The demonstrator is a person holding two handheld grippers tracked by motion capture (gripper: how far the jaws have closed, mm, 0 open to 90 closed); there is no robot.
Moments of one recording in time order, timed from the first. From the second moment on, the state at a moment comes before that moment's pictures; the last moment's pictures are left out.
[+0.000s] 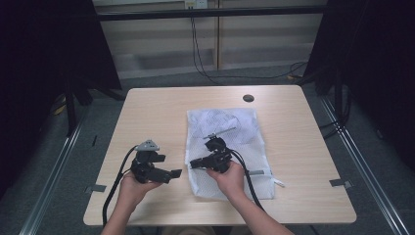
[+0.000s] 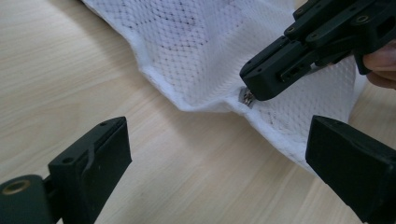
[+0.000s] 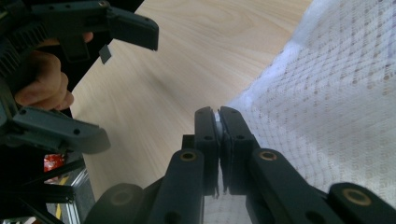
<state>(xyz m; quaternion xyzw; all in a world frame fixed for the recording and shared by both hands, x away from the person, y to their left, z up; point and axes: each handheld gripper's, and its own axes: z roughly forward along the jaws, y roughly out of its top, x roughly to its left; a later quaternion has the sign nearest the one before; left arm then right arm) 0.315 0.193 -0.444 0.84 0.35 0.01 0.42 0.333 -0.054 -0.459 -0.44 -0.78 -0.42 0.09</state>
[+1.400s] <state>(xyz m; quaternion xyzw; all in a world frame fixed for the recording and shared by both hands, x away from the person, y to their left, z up) 0.320 0.152 -0.460 0.83 0.36 -0.10 0.42 0.330 -0.069 -0.439 -0.44 -0.77 -0.45 0.08</state>
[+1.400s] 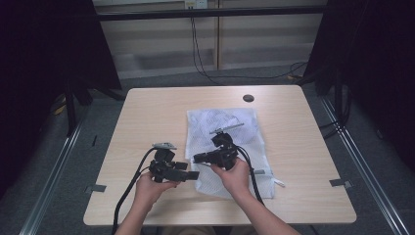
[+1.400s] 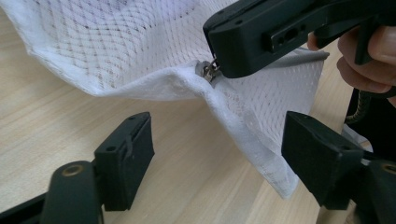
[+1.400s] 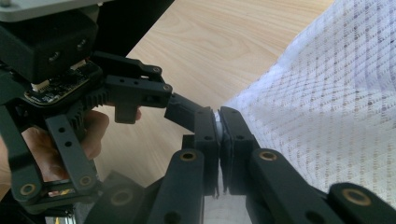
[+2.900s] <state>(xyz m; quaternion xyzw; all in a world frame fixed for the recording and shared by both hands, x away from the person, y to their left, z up) 0.324 0.139 -0.467 0.80 0.39 -0.15 0.43 0.326 -0.068 -0.435 -0.44 -0.77 -0.45 0.08</state>
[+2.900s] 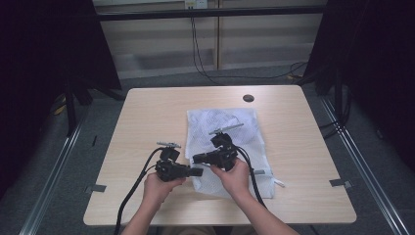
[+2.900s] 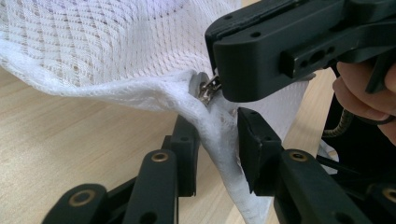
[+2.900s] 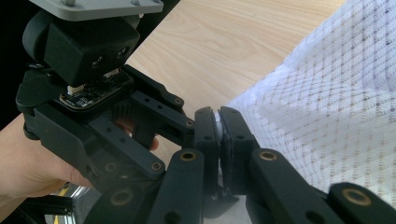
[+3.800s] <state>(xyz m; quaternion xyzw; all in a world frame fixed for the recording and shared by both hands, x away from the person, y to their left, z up) 0.324 0.139 -0.464 0.80 0.39 -0.14 0.44 0.325 -0.075 -0.436 -0.44 -0.77 -0.45 0.08</state>
